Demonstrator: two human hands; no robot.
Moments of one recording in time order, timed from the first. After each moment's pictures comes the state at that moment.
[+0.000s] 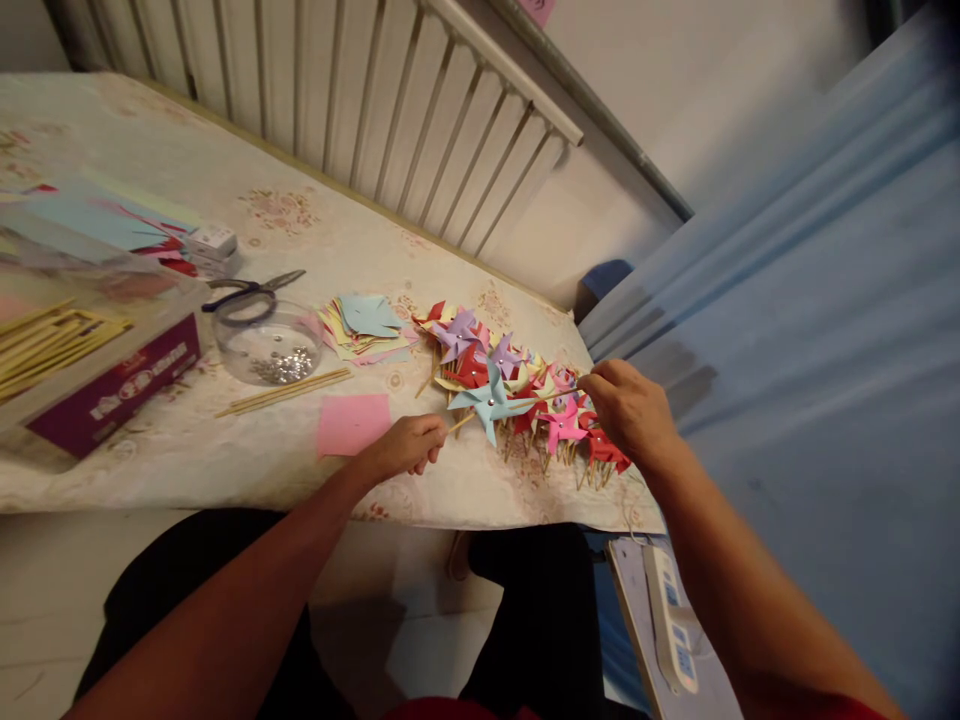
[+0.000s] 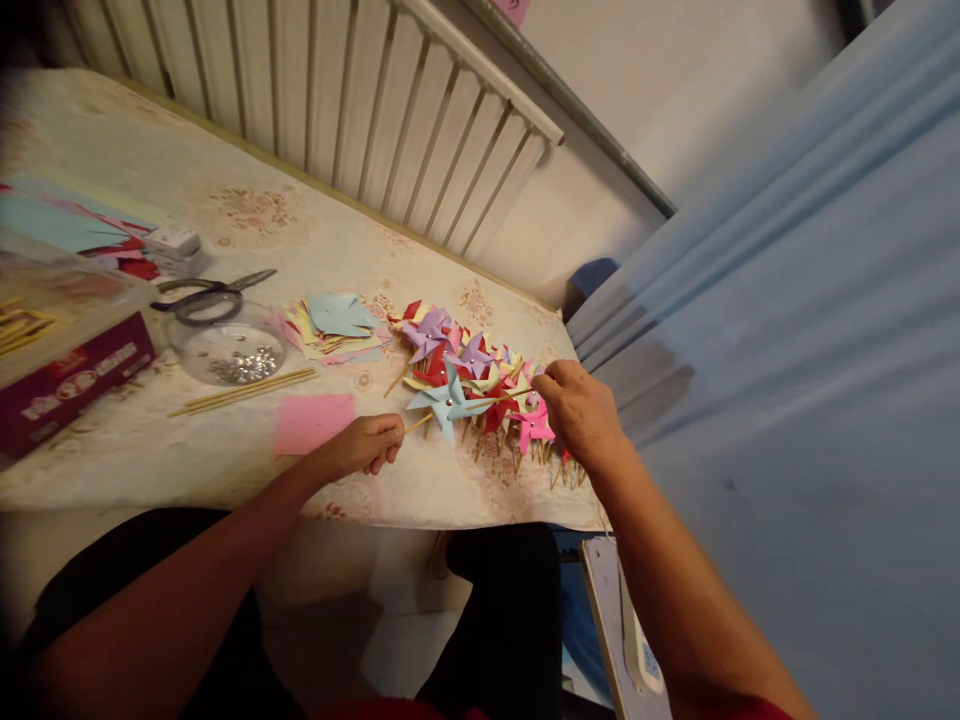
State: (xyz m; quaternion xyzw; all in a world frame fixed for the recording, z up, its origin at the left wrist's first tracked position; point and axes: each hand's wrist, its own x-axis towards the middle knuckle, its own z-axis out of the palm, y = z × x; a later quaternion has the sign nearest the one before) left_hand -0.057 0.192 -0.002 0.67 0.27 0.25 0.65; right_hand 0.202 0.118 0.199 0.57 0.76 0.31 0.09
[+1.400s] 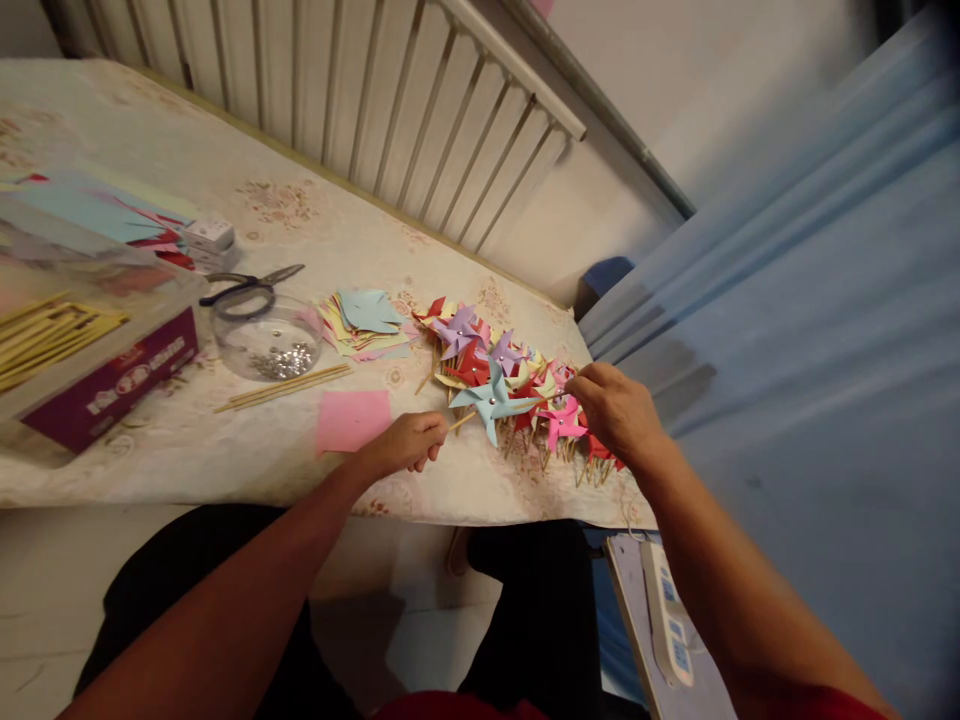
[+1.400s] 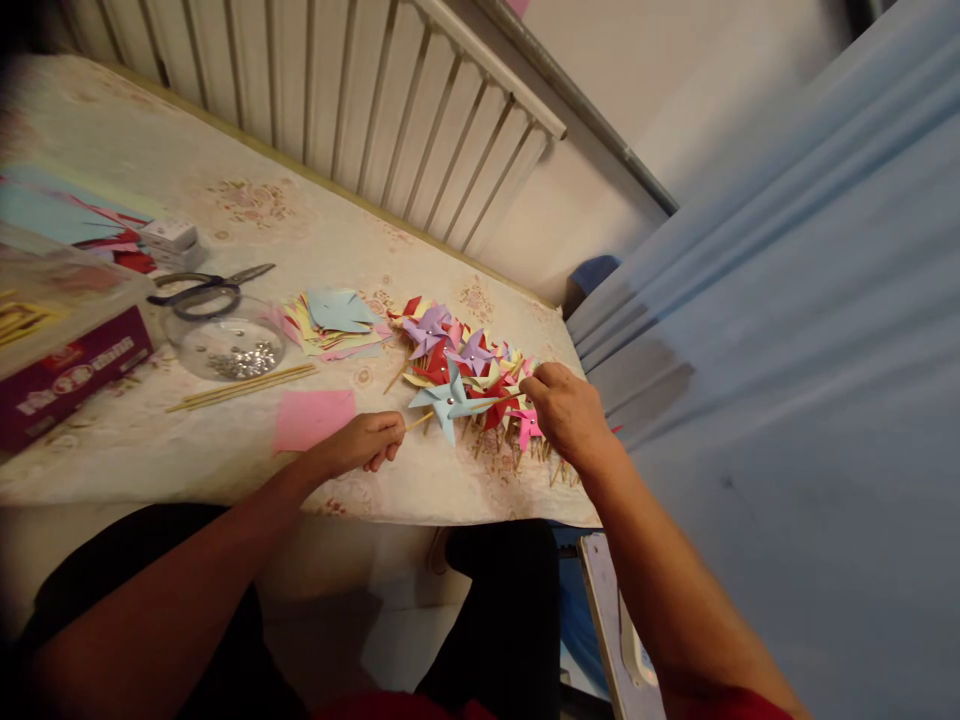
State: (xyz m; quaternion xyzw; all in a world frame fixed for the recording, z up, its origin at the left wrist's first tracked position) left_hand -0.058 0.189 0.007 0.67 0.29 0.24 0.65; right_hand 0.194 0.120 0.189 0.56 0.77 0.28 0.10
